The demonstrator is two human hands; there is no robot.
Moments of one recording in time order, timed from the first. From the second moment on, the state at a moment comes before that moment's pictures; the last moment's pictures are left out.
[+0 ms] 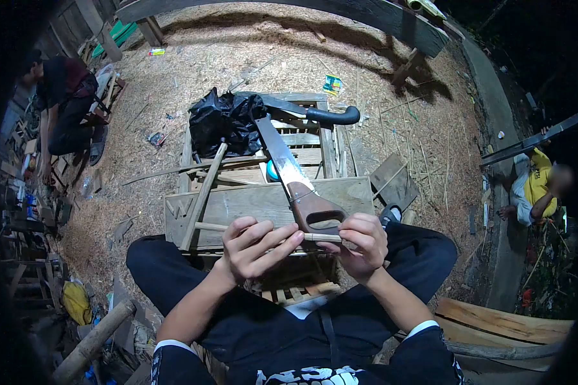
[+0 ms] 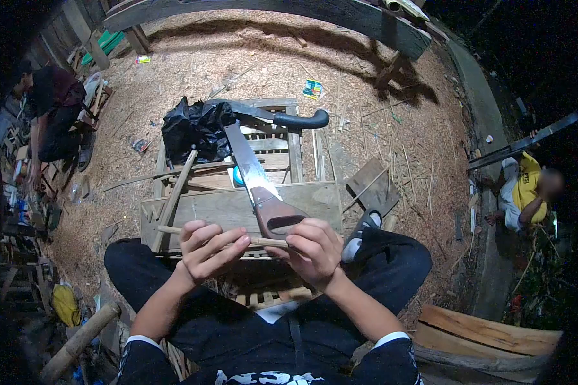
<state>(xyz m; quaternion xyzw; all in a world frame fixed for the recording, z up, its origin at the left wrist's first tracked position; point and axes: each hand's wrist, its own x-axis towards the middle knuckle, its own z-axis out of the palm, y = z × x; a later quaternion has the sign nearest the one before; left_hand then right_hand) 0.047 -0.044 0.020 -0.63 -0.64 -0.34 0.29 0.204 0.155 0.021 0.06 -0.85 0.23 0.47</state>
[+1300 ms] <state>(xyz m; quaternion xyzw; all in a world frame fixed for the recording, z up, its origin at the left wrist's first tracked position) 0.037 -0.035 0.021 -0.60 -0.69 -0.33 0.24 0.196 0.154 0.014 0.00 -0.88 0.22 0.41</state>
